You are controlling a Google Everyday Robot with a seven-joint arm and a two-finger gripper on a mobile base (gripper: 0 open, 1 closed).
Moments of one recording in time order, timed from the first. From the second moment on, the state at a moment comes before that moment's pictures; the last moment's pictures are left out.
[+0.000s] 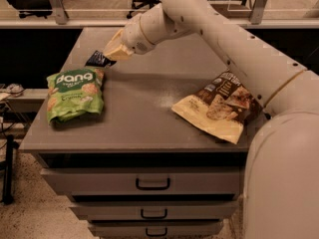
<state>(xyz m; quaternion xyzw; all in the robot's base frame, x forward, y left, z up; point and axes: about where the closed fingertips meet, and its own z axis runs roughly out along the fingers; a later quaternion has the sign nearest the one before) 0.704 0.134 0.903 -0.67 0.56 0.19 0.44</state>
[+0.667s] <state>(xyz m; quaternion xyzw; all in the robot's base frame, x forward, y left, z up) 0.715 0.092 0.862 -0.67 0.59 0.16 0.42</state>
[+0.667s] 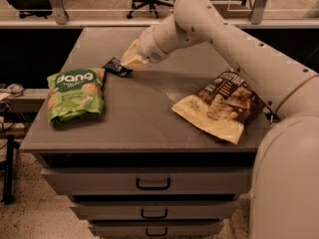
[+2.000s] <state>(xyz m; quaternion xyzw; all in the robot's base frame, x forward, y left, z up) 0.715 0.051 0.869 -0.67 0.60 0.13 0.41</state>
